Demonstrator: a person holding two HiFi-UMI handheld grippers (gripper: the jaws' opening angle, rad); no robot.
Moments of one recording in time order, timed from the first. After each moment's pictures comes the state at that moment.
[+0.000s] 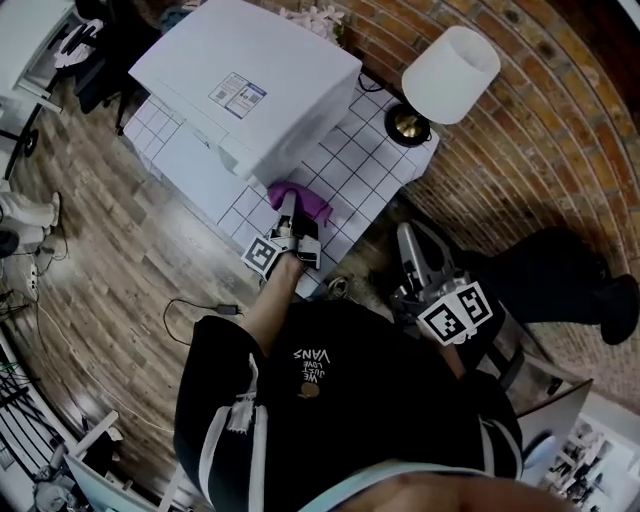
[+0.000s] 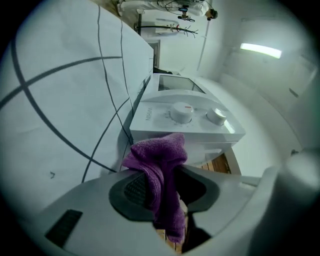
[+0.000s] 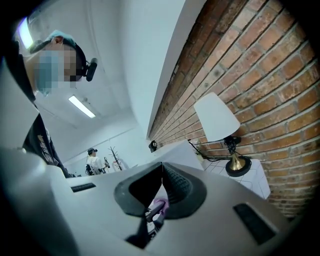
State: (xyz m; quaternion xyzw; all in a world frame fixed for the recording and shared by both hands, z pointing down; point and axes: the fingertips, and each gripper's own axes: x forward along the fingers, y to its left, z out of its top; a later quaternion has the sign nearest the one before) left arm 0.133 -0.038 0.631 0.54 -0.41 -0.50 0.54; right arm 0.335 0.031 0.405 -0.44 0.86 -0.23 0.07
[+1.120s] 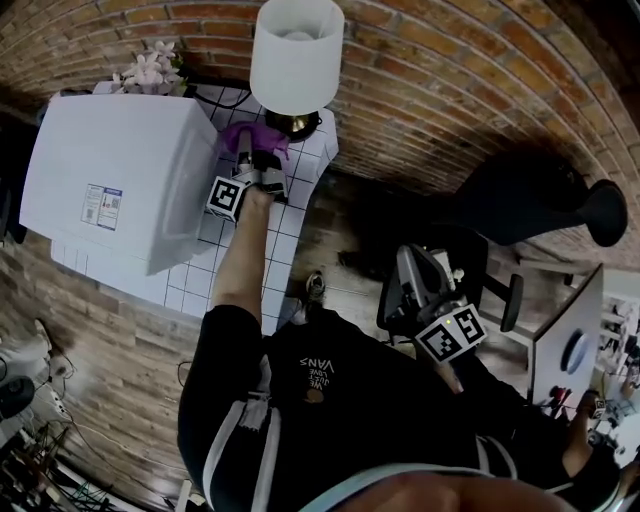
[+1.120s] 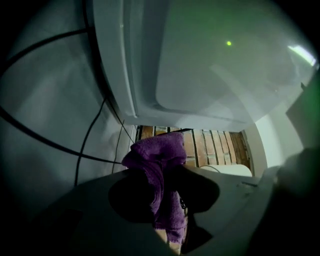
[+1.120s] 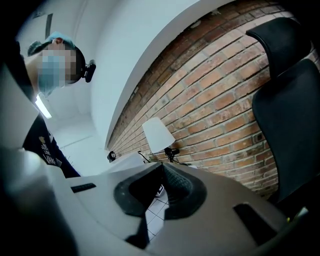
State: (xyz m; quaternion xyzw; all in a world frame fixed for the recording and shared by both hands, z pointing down) left arm 0.313 -0.258 0.624 0.60 -0.32 -0.45 0.57; right arm 0.494 0.073 0.432 -0.65 0.72 -0.25 0.08
